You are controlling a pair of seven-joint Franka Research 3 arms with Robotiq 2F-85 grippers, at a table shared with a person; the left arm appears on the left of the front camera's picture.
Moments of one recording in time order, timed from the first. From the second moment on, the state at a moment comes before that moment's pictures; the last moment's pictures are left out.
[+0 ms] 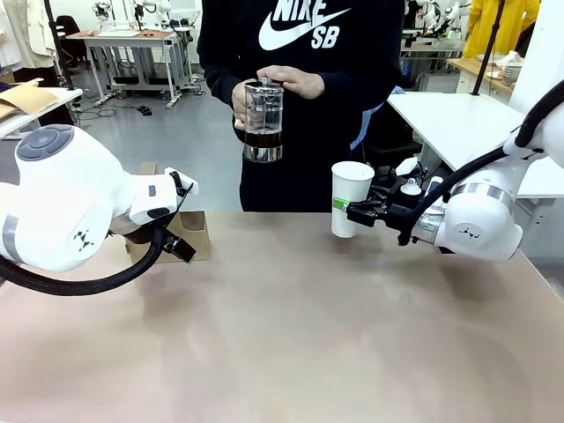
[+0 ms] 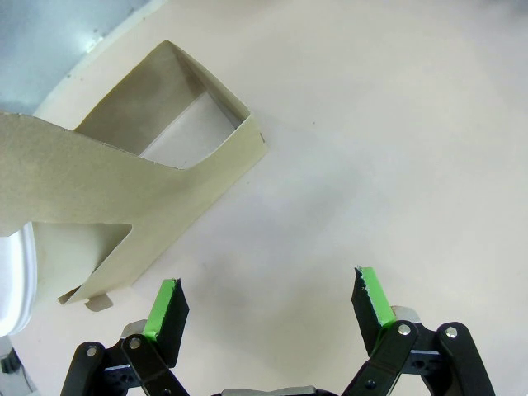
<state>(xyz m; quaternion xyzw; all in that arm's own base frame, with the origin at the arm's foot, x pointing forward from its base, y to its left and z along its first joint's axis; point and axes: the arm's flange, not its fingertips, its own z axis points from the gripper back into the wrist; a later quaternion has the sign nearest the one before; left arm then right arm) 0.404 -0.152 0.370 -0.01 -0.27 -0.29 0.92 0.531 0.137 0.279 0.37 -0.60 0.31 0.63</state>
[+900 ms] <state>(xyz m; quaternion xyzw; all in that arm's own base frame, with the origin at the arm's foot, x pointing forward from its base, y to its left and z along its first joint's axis) 0.404 -0.152 0.370 -0.01 -0.27 -0.29 0.92 0.531 0.137 0.280 0.37 -0.60 0.31 0.63</state>
